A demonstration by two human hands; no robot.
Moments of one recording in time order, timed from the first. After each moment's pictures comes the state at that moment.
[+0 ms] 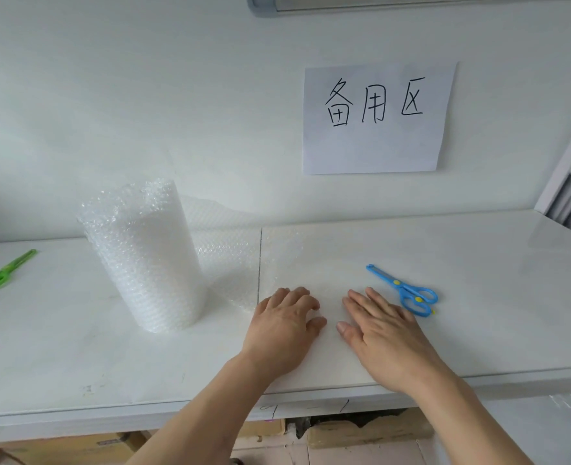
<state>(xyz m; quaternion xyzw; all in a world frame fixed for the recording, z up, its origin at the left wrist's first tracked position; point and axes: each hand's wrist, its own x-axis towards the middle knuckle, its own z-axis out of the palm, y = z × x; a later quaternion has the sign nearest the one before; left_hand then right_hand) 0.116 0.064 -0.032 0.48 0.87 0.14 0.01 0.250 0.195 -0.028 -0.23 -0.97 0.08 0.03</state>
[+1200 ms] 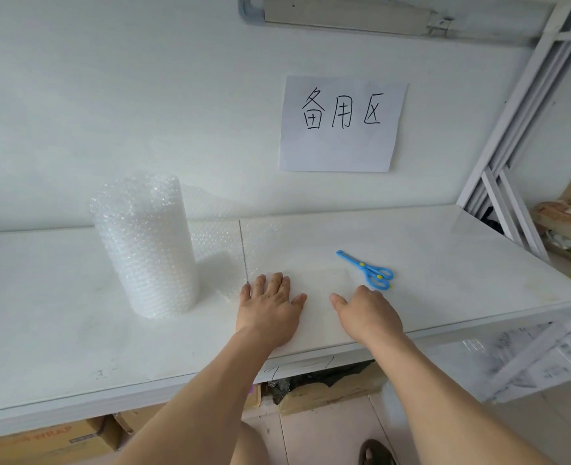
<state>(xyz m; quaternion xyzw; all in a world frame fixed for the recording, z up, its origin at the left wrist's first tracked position) 0.114 0.054 -0.033 0.46 0.88 0.08 0.07 0.251 0.148 0.008 -0.54 -0.82 0.18 0.02</state>
